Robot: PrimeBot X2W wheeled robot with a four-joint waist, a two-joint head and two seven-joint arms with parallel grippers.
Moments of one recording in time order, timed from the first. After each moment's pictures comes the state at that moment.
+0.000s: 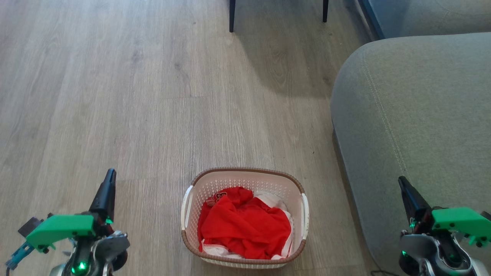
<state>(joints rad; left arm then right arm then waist) -0.06 0.05 0.08 0.27 -1.61 -0.12 0.11 -0.06 -0.05 -0.11 0.28 1.63 0.13 0.09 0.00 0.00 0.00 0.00</state>
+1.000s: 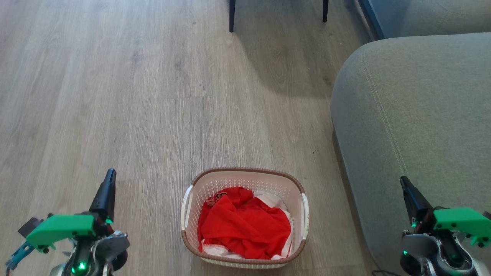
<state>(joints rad) -0.06 0.05 0.08 0.27 -1.61 -0.12 0.11 -0.06 -0.05 -0.12 0.28 1.63 0.13 0.10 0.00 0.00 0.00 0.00</state>
